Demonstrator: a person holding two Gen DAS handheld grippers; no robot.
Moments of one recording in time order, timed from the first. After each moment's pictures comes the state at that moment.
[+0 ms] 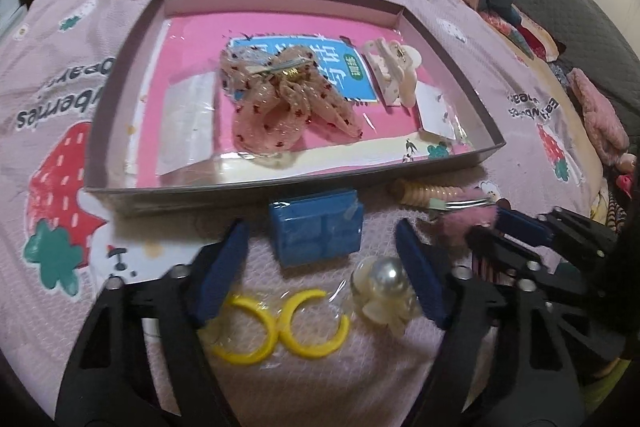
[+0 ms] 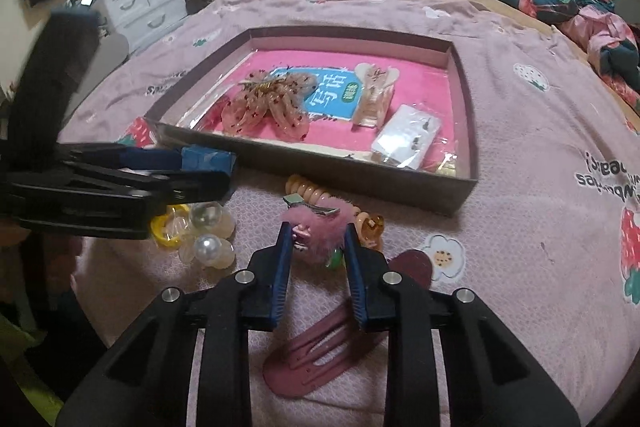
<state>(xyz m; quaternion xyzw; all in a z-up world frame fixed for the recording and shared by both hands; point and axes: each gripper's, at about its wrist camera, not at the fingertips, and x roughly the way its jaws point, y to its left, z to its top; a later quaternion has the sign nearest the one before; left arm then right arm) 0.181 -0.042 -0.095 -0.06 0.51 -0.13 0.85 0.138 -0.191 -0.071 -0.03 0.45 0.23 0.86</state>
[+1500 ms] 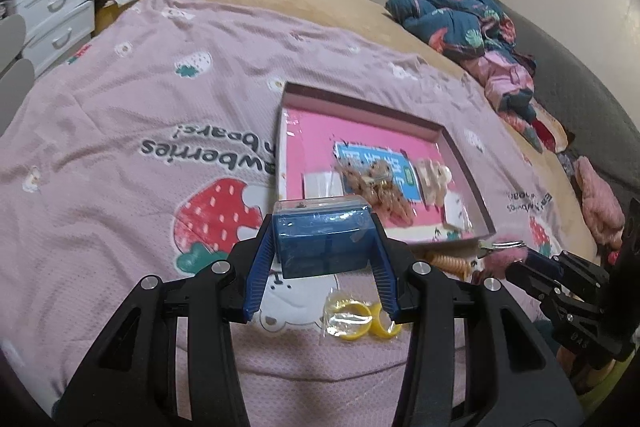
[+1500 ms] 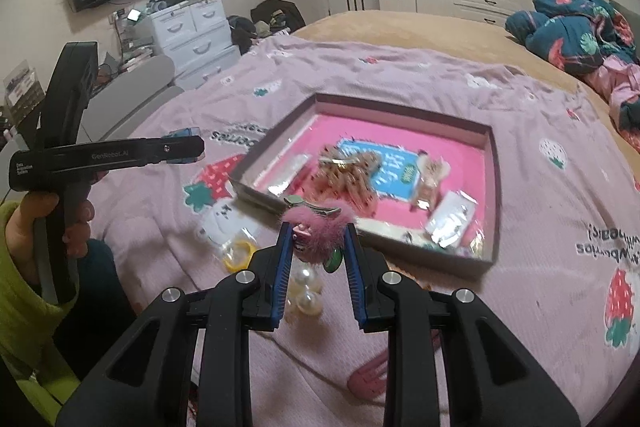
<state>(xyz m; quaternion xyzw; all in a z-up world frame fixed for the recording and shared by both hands) 0.134 0.065 -0.005 -0.14 0.40 -0.05 0.90 0.123 -0.154 0.009 -0.04 0.38 0.31 0.87</state>
